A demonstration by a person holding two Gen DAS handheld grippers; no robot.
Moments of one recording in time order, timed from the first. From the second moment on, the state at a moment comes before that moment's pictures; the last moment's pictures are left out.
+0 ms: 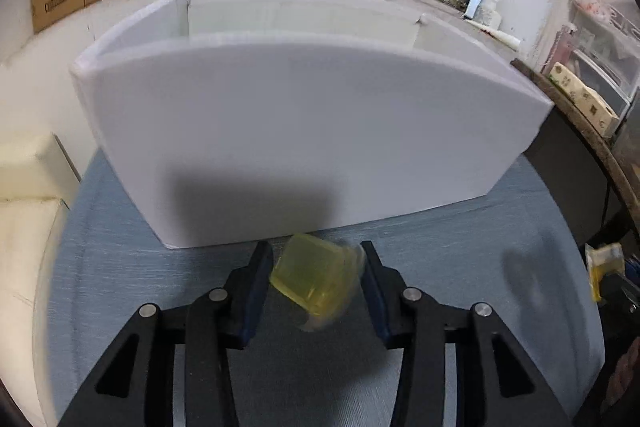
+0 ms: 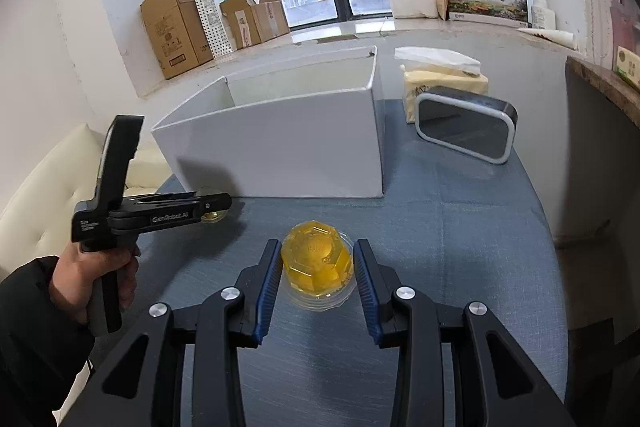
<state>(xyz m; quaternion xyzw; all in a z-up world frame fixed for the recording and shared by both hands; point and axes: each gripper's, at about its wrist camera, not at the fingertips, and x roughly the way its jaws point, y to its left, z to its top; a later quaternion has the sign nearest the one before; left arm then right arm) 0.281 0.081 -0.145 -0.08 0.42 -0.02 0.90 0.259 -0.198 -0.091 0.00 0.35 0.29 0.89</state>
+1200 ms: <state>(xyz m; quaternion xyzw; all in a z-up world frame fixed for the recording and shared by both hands) 0.238 0.073 -0.160 -0.03 0.44 -0.07 0.89 0.262 -0.172 -0.058 -0.01 0.32 0.32 0.89</state>
